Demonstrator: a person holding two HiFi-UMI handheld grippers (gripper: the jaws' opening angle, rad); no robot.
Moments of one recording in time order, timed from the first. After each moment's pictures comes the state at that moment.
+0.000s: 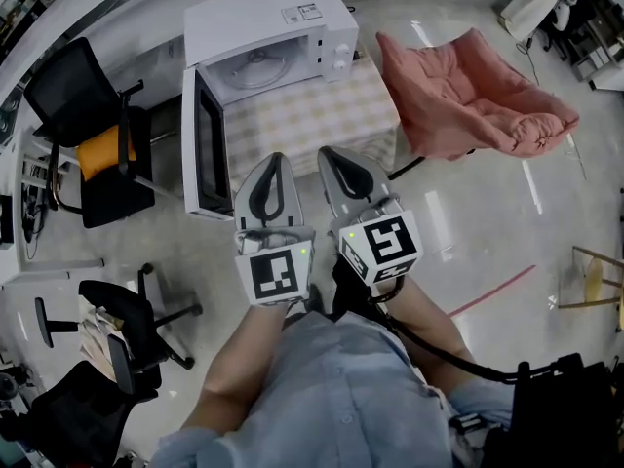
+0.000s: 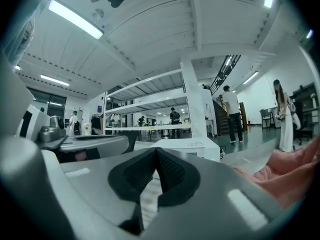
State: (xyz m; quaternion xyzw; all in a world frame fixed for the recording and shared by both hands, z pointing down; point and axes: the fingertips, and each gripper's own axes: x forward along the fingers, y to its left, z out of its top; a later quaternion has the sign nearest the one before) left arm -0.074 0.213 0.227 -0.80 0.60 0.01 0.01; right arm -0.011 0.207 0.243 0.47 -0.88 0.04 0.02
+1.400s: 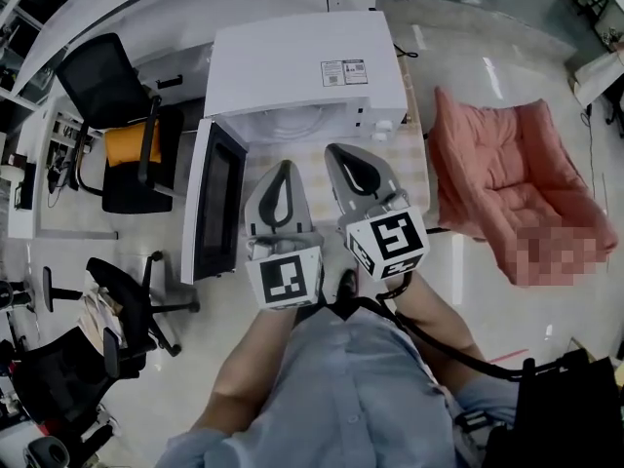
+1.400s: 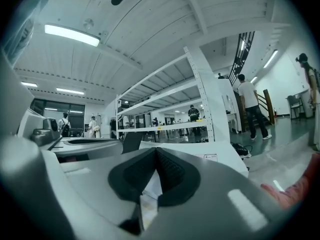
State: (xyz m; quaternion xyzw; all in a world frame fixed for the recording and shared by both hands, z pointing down) left arm -0.071 0.022 0.238 -0.71 0.70 -0.02 0.01; right arm -0.015 -0.012 0.252 0.34 -0.94 0.06 0.02
